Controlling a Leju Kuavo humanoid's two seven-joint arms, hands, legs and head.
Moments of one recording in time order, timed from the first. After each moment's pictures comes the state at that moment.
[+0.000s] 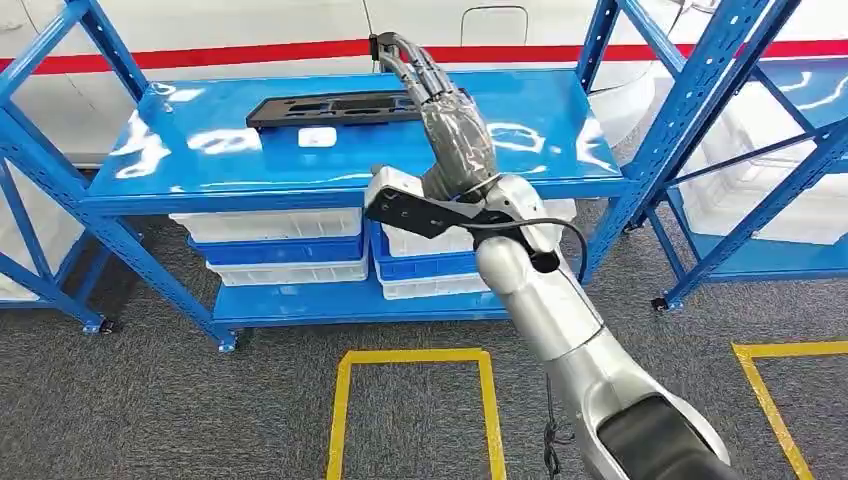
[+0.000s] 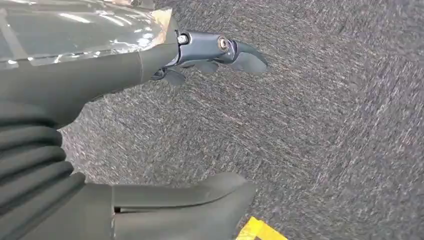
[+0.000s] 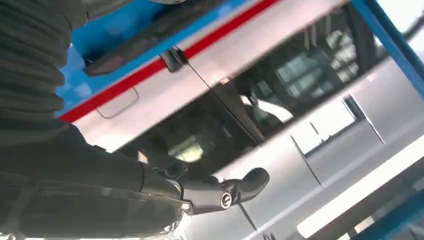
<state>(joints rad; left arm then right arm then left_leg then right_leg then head) -0.14 -0.13 1.07 -0.24 -0.63 0.24 -0.46 -0.74 0.04 0.47 -1.35 0.69 -0.21 -0.20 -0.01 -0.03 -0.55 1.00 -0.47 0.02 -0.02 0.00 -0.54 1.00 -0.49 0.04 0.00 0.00</state>
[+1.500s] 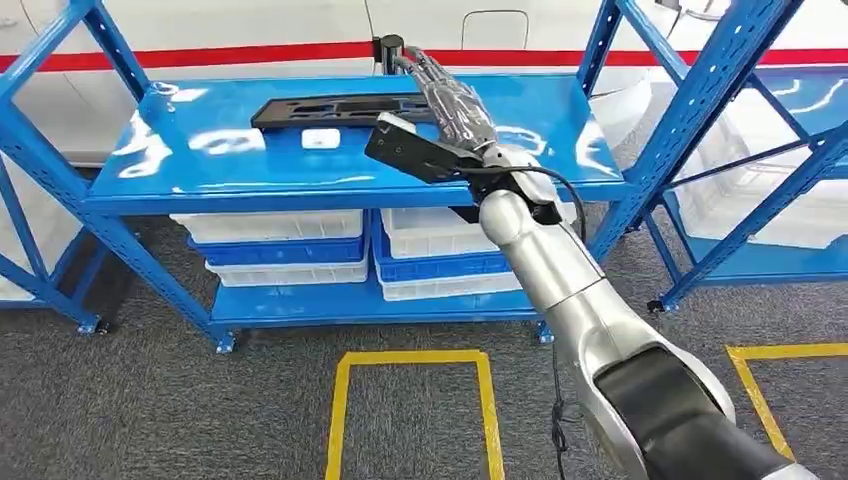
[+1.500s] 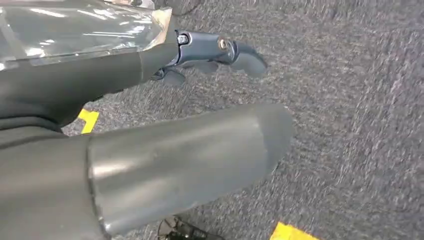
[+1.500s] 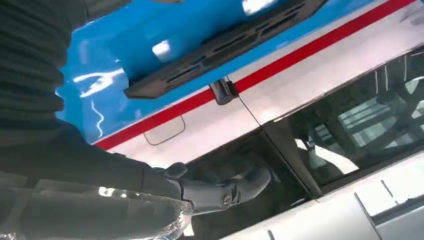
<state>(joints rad) -0.15 -0.11 0.96 -0.24 -0.73 0.26 -0.32 -0.90 0.03 0.45 -1.10 0.64 -0.08 -0.08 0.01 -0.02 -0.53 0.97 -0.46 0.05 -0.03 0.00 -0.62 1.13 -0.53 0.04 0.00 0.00</state>
